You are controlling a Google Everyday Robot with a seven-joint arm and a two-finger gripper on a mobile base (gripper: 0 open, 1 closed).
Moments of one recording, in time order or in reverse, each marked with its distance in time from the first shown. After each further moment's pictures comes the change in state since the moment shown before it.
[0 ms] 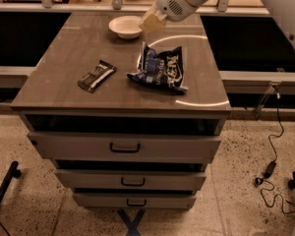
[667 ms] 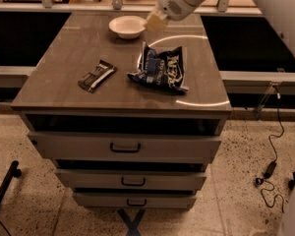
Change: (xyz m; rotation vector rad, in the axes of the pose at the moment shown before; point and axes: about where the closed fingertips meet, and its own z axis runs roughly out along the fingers) arm 0.016 -0.024 0.005 0.065 0.072 0.020
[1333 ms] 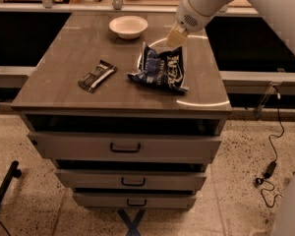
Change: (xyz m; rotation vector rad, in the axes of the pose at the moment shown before) arm 0.074 -0.019 -0.001 0.058 0.224 0.021
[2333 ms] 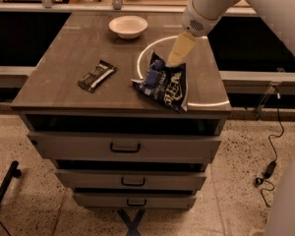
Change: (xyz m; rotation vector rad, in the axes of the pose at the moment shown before) arm 0.032 0.003 0.005 -0.037 0.101 0.001
